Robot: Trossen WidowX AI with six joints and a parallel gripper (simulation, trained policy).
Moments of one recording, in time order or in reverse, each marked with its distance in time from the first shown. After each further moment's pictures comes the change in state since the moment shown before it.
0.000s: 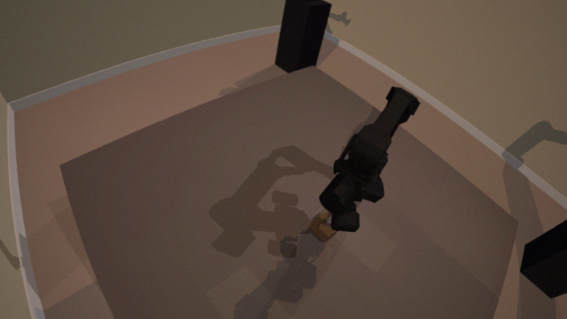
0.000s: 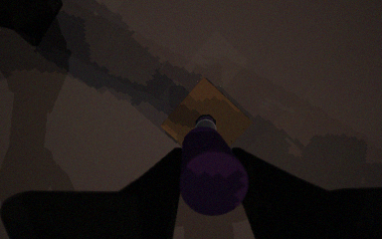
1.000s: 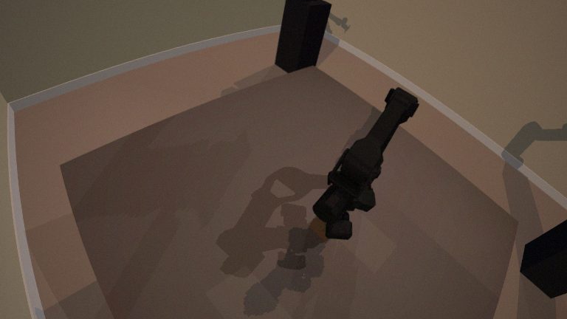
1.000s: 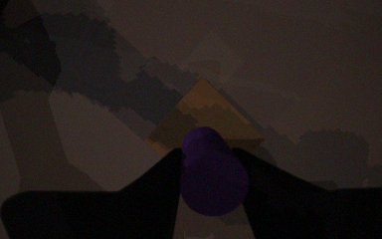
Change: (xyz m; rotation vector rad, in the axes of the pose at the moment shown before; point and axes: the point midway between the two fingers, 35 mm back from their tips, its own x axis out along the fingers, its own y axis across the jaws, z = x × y) arm 0.051 -0.004 -0.005 -0.016 -0.007 -0.014
